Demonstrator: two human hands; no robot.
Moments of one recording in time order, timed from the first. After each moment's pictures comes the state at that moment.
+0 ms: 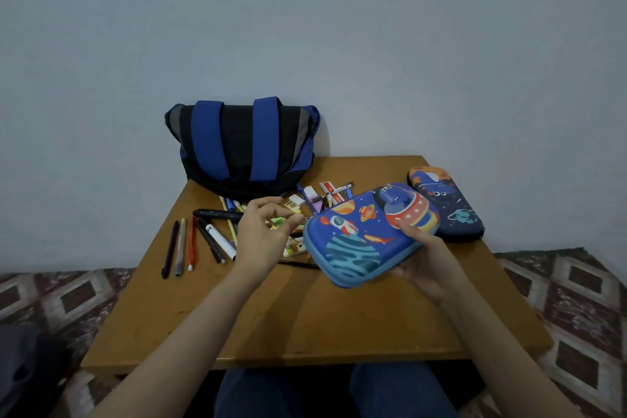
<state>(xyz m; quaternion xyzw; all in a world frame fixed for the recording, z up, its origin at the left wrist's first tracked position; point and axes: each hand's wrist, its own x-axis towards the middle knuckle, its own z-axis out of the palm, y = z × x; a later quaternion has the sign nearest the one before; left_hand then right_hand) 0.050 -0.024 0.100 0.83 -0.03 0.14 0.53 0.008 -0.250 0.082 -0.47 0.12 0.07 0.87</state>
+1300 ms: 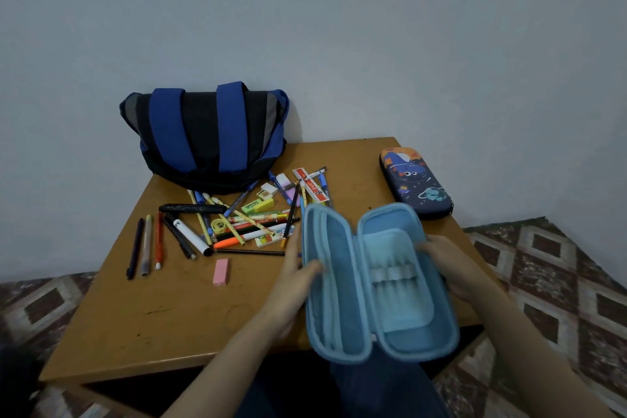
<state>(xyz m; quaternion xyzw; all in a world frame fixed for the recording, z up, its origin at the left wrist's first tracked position) 0.000 -0.078 0.051 0.67 -0.02 -0.22 0.71 -0.020 -0.311 0.062 -0.74 0.22 0.05 0.64</state>
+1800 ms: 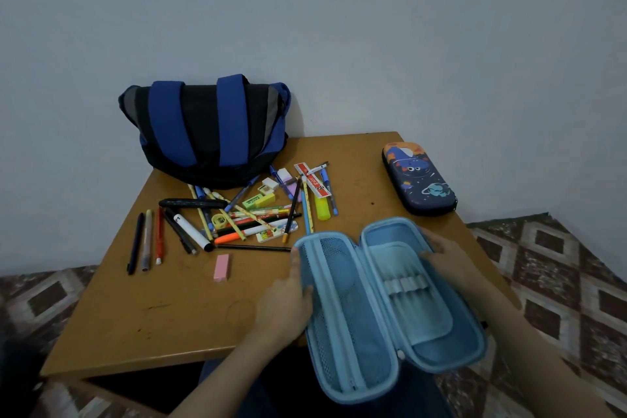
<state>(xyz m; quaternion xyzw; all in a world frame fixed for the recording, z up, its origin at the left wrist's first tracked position) -0.001 -0.064 0.019 0.95 -0.11 -0.15 0.26 -0.016 -0.332 0.030 -0.86 0.18 0.02 0.48</state>
